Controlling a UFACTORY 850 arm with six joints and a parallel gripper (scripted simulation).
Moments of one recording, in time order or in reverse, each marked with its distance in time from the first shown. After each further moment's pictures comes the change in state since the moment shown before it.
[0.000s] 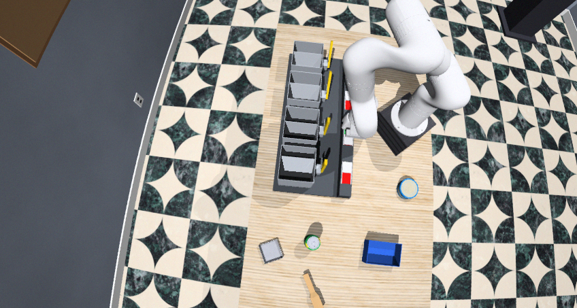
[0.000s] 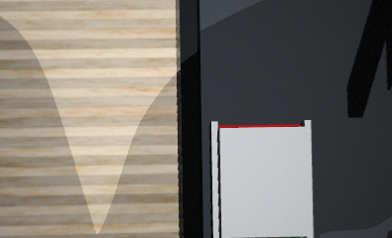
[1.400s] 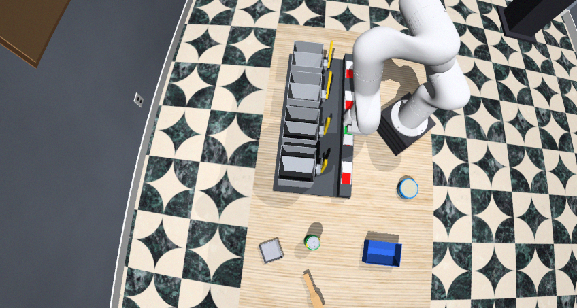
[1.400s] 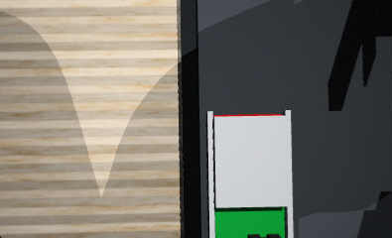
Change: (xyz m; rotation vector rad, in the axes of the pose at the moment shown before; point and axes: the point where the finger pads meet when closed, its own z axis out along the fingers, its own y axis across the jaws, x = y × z) arm -0.006 0.000 -0.029 -0.001 0.001 0.000
